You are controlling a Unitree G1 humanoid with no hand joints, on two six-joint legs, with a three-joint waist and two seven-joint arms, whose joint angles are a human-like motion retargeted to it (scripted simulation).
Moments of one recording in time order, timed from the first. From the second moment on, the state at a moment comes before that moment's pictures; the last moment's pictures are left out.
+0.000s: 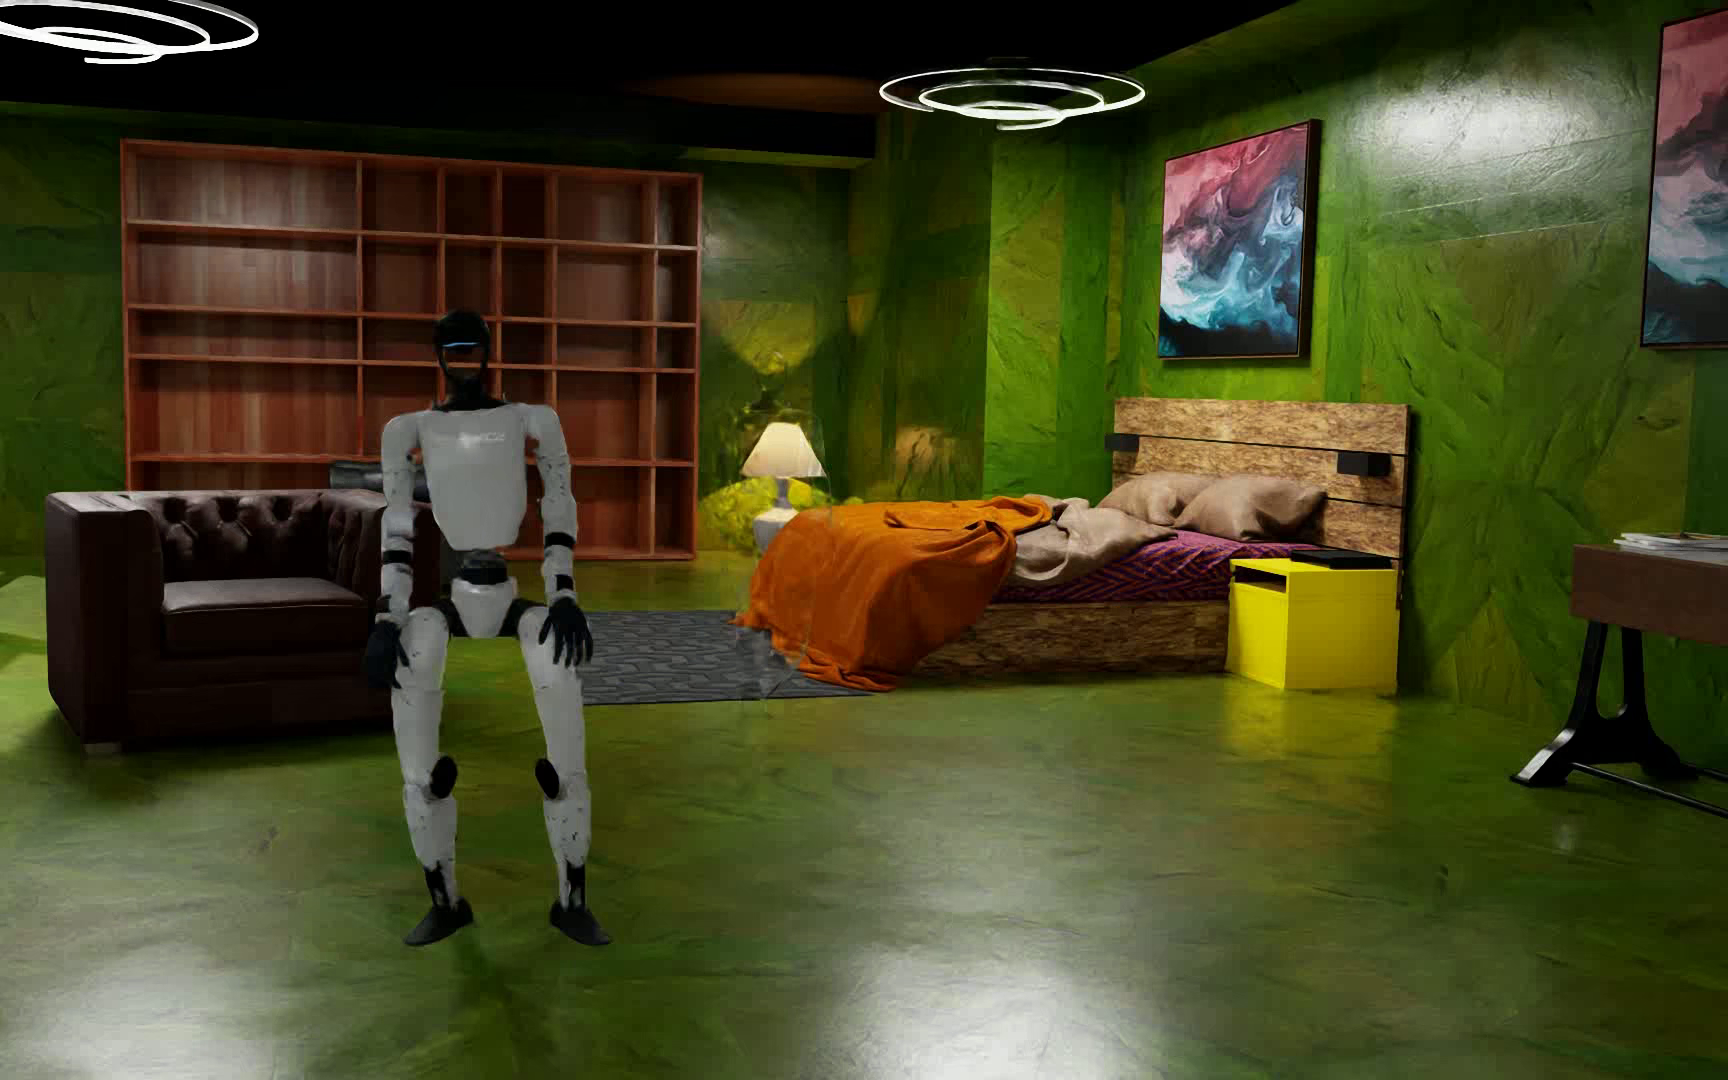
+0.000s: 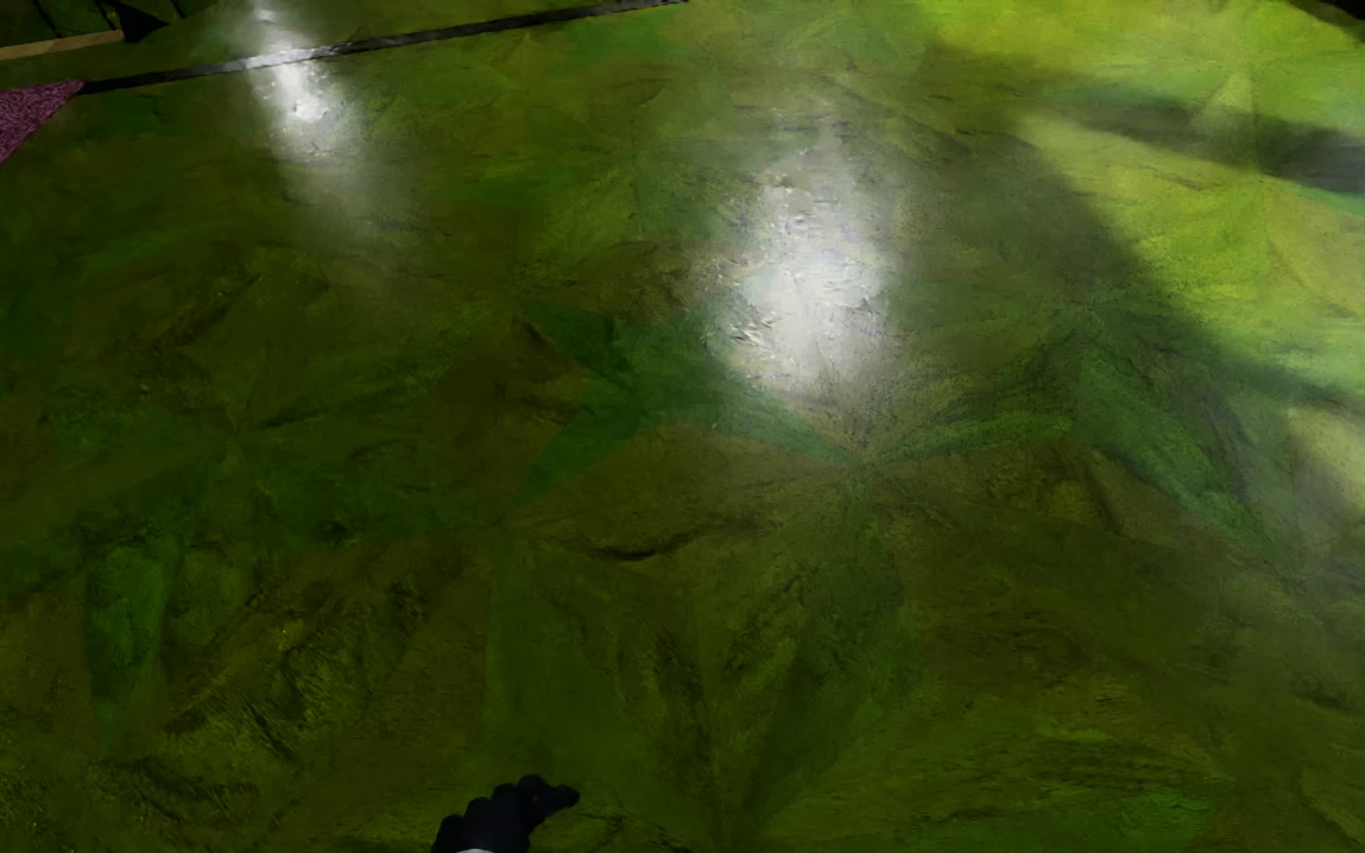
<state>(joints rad) -0.16 -0.10 0.04 0.27 -0.10 0.10 0.46 -0.50 -0.06 0.28 0.28 0.00 0.13 -0.04 -0.19 0.11 -0.12 -0.11 0.03 -0.36 0.09 0.83 0.87 0.79 -0.81 0.21 0.15 0.24 -0.16</state>
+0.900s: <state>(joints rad) -0.19 0.09 0.09 -0.08 -0.43 -0.03 0.08 -0.90 -0.08 0.29 0.40 0.08 0.04 -0.09 -0.18 0.05 -0.11 0.00 0.21 -0.21 0.19 0.90 0.86 0.83 -0.83 0.20 0.13 0.24 -0.12</state>
